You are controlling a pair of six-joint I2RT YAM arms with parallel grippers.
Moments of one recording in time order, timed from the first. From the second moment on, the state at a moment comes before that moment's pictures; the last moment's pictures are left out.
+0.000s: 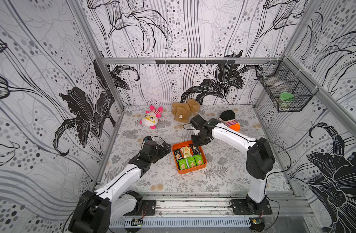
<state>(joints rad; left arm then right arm) -0.38 1.11 0.51 -0.11 0.11 -0.94 0.71 1.91 1.63 -0.98 -0.04 0.38</state>
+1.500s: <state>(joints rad) -0.39 1.13 0.51 -0.13 0.10 -0.94 0.73 2.15 1.75 -1.04 0.05 0.43</state>
